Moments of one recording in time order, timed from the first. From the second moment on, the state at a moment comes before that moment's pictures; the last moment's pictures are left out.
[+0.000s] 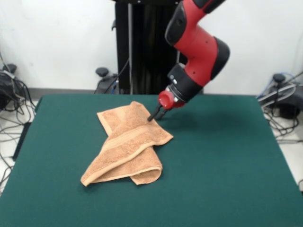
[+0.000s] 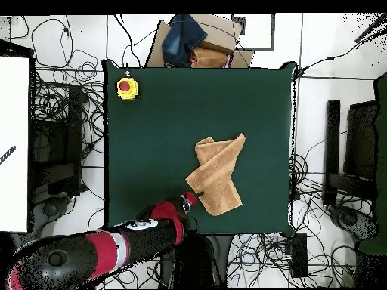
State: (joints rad) arm 0.52 0.20 -0.51 1.76 0.52 -0.18 0.94
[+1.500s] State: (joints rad) arm 0.55 0.24 -0.58 1.67 0.51 0.00 0.94
